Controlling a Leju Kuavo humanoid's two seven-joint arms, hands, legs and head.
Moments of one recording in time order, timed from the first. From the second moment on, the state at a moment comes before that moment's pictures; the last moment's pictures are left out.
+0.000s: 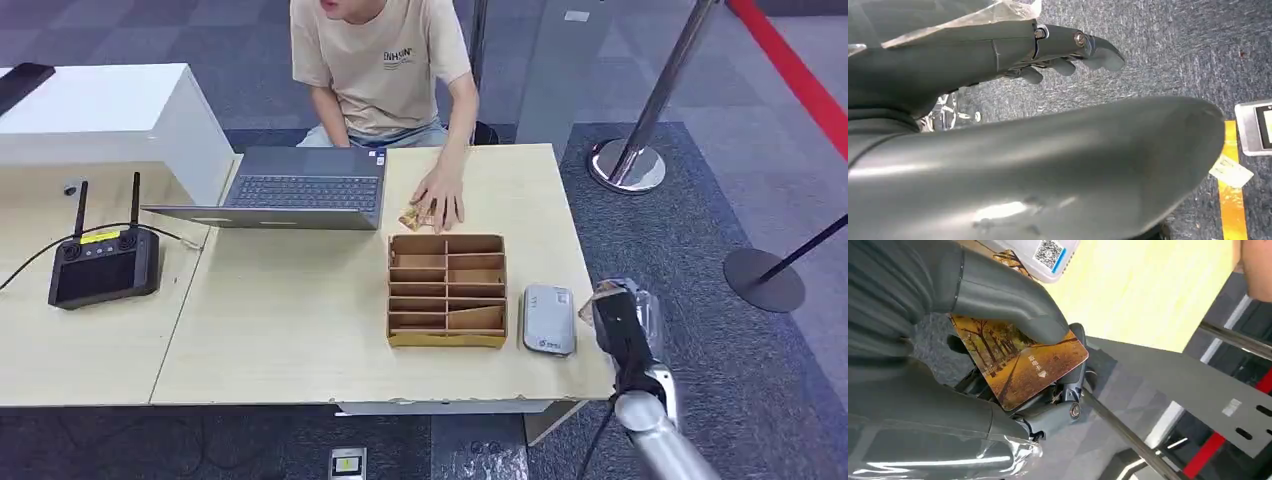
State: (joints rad) left arm -0.10 0.05 -0.95 -0.22 0.68 0.41 0.17; right arm -0.19 -0.31 0.26 -1.15 0.19 -0.68 -0.12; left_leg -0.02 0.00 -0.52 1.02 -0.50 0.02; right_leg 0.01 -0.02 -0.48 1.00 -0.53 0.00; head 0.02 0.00
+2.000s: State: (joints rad) left arm -0.10 0.05 -0.97 -0.22 0.68 0.39 0.17; right arm -0.33 -0.15 0.39 -0.90 0.26 -0.70 -0.12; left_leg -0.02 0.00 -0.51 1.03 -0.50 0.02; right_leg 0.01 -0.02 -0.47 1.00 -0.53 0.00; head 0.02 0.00
